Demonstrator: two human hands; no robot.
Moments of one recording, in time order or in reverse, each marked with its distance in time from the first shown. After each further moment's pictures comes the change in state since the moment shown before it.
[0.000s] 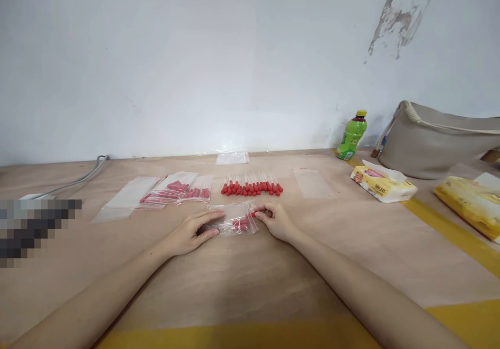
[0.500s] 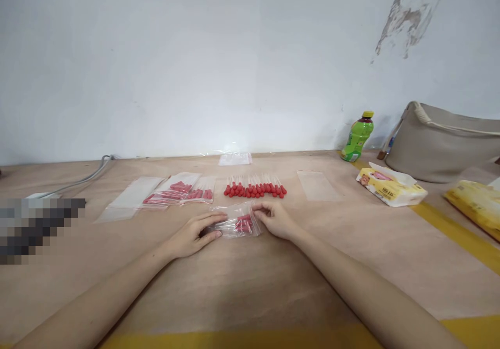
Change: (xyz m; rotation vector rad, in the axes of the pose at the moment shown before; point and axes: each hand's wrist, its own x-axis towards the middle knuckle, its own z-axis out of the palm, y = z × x) left_hand 0.000 0.002 -0.001 0.003 -0.012 -0.003; right_hand 0.013 -0.015 0.004 0.097 -0.063 -0.057
